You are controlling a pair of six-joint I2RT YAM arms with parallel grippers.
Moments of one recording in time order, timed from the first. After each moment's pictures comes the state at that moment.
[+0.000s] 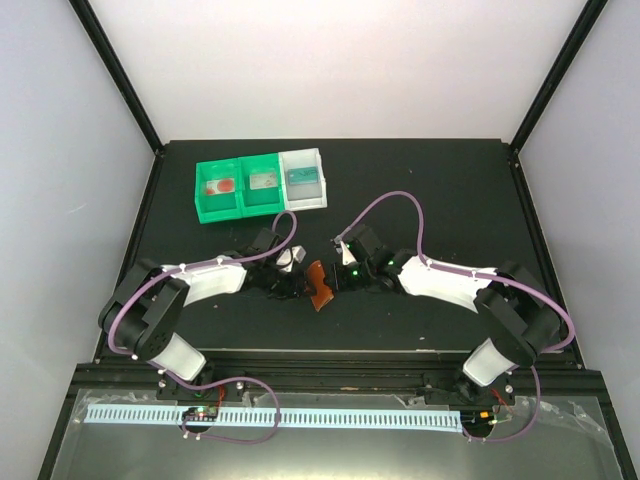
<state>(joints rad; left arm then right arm) -0.54 1.55 0.68 -0.22 0.53 -0.58 0.81 1.58 0.87 -0.17 -0.32 0.65</state>
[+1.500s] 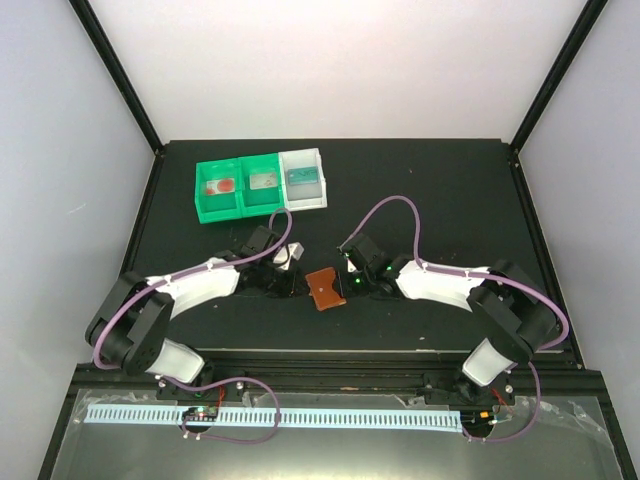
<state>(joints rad) -0.54 1.45 0.68 -0.28 0.51 -0.54 0.82 1.60 0.82 -0.20 -0.14 0.61</state>
